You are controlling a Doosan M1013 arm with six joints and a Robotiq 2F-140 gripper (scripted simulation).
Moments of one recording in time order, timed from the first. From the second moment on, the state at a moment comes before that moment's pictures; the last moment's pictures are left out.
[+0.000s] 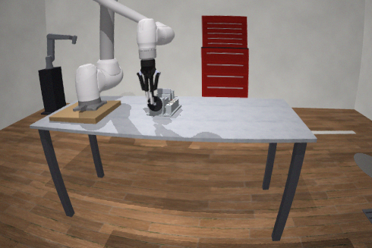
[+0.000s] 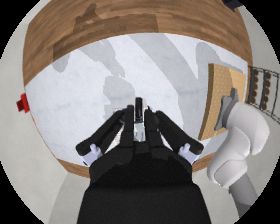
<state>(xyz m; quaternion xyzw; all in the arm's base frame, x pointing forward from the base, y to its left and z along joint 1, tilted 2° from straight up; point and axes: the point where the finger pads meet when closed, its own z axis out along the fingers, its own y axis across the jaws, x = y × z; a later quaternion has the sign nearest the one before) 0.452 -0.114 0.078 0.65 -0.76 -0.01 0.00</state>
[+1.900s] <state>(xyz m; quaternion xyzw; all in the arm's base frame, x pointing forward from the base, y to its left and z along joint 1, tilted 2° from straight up) 0.447 -0.113 0.076 0.65 -0.76 -0.01 0.00</state>
